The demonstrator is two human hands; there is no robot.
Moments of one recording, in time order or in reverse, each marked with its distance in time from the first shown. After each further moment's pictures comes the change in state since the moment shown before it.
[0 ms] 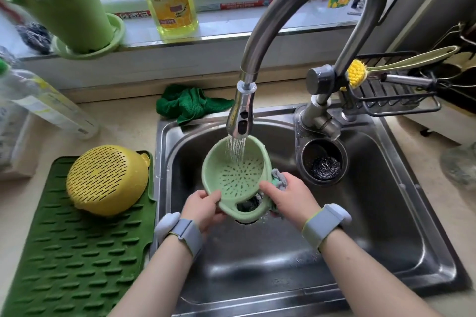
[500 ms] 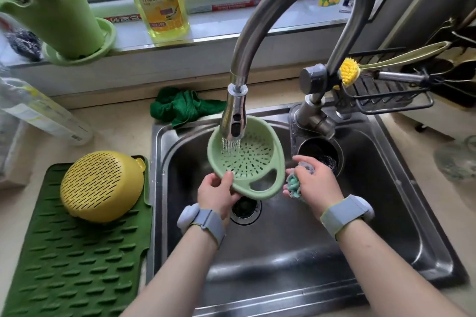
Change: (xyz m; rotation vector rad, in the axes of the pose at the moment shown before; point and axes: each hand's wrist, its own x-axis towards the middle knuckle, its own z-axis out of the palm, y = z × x) left_hand 0.000 0.013 0.046 -0.243 0.066 0.149; right_hand 0.010 -0.013 -0.038 0.510 0.174 0.081
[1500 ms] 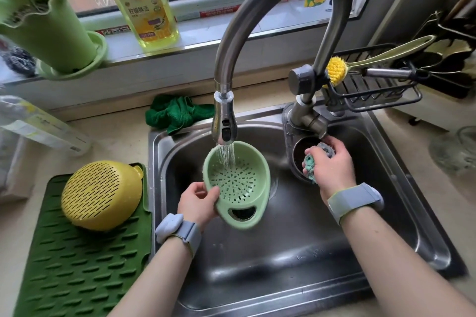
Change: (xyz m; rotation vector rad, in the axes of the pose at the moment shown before) left_hand 0.010 0.005 -0.044 0.530 0.003 0.179; right_hand 0.020 -0.020 -0.024 0.004 0.296 -0.195
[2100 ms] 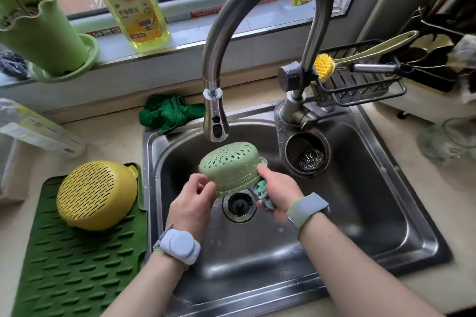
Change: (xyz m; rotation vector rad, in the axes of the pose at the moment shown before) left_hand -0.022 -0.002 -0.013 0.856 0.193 1.115; right_hand -0.058 0.022 0.039 -0.014 -0.384 0.578
